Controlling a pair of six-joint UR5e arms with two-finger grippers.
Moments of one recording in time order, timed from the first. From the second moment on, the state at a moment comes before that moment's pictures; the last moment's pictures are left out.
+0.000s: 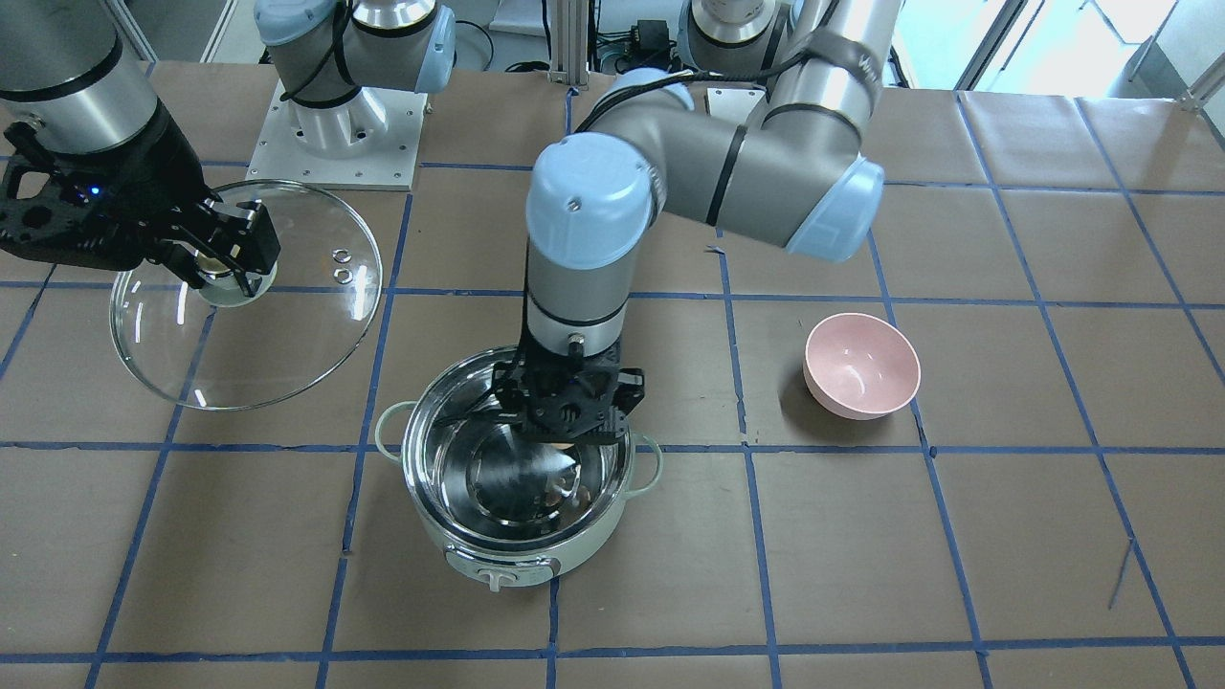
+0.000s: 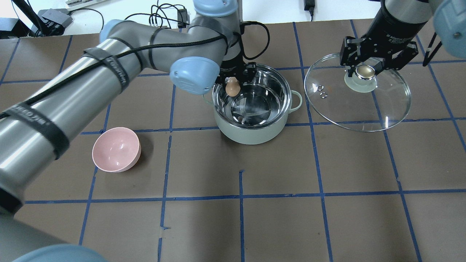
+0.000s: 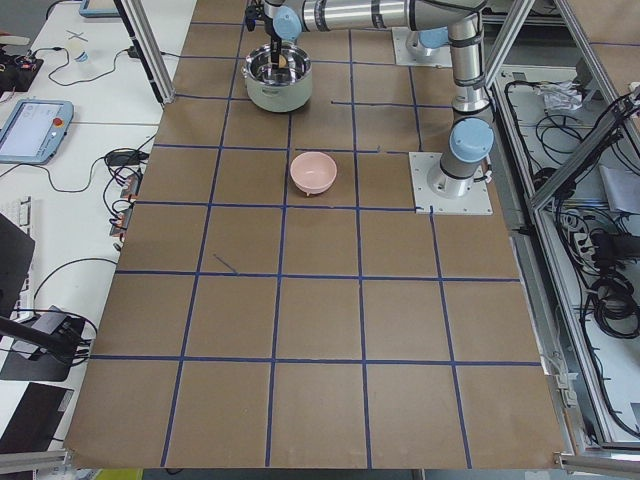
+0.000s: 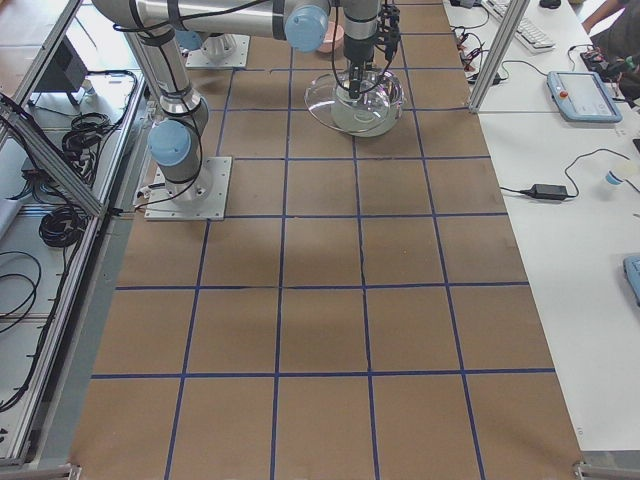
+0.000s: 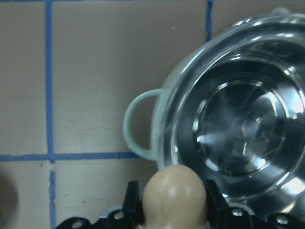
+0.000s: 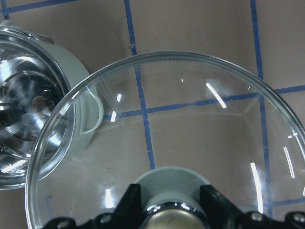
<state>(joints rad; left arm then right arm) -1.95 -2.06 -1.40 -1.13 1.56 -0.36 1.46 -1.54 1.57 -1.62 -1.53 0.03</state>
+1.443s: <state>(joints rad) -1.90 -1.82 -1.46 -1.37 1.56 -0.28 1.49 -1.53 1.56 -1.63 -1.52 0.04</state>
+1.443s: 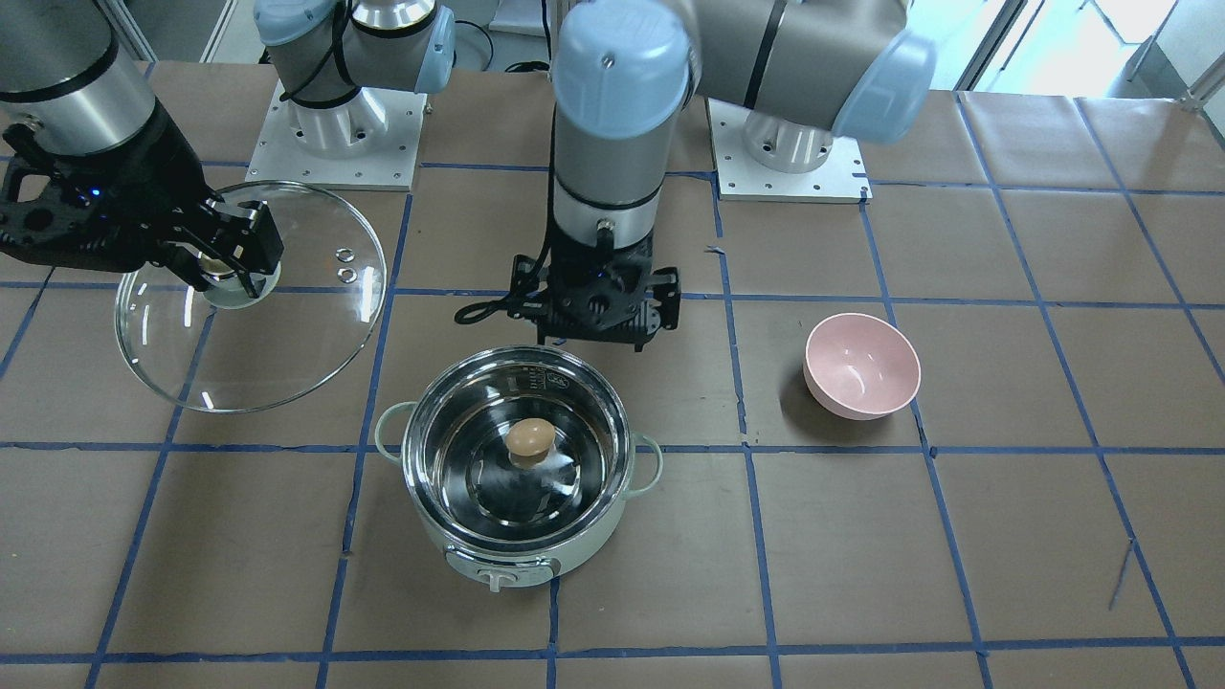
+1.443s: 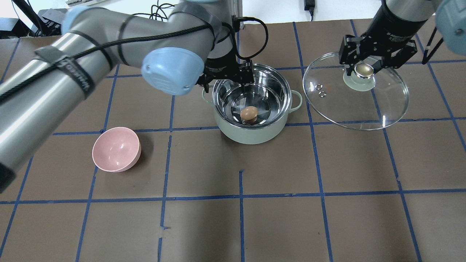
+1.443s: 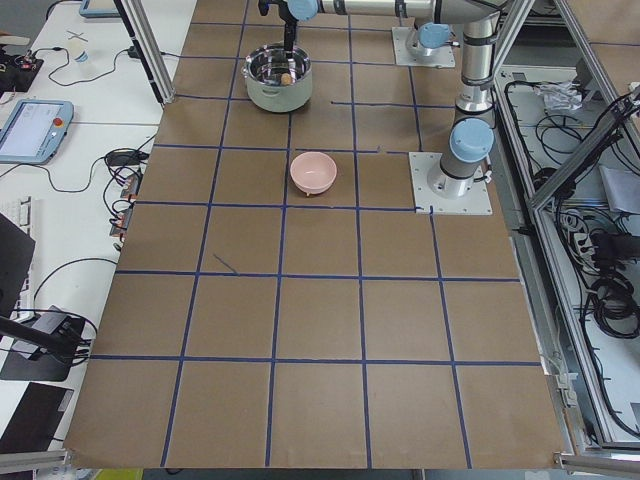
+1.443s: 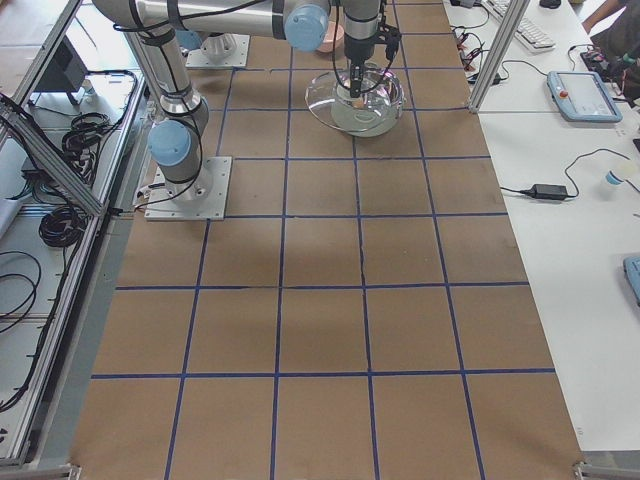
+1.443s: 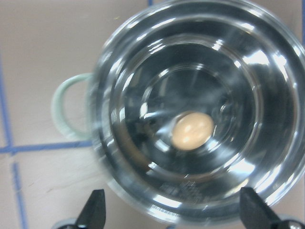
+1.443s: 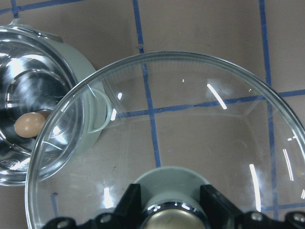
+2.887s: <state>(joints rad) -1.65 -1.47 -1.64 -1.60 1.57 -0.08 1.84 -1.16 1.43 -1.99 -1.53 0.39</state>
